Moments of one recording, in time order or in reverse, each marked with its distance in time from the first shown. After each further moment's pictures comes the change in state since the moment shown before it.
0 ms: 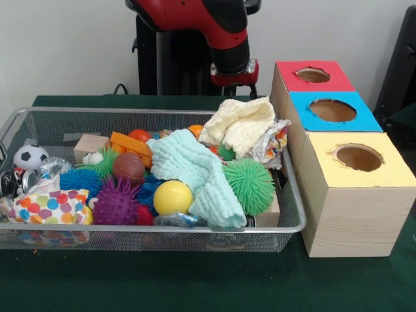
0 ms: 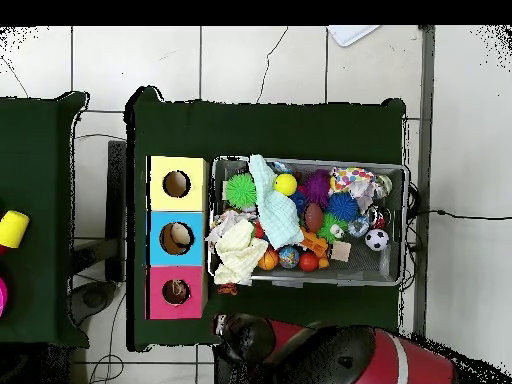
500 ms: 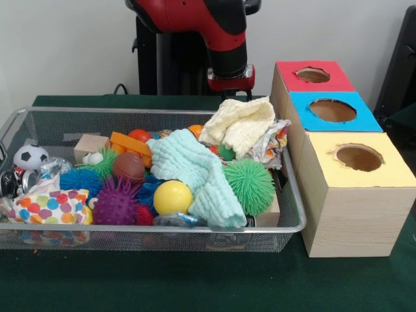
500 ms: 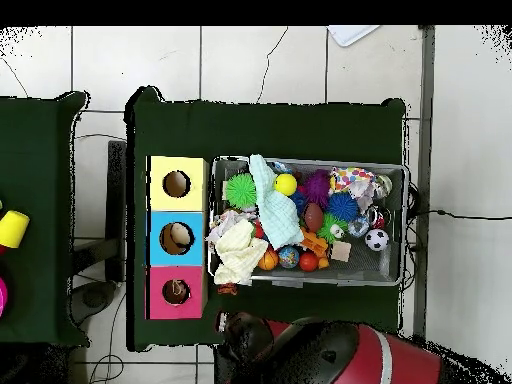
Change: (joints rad) arm 0.028 0.010 -0.029 -0.022 -0.038 -0.064 0.000
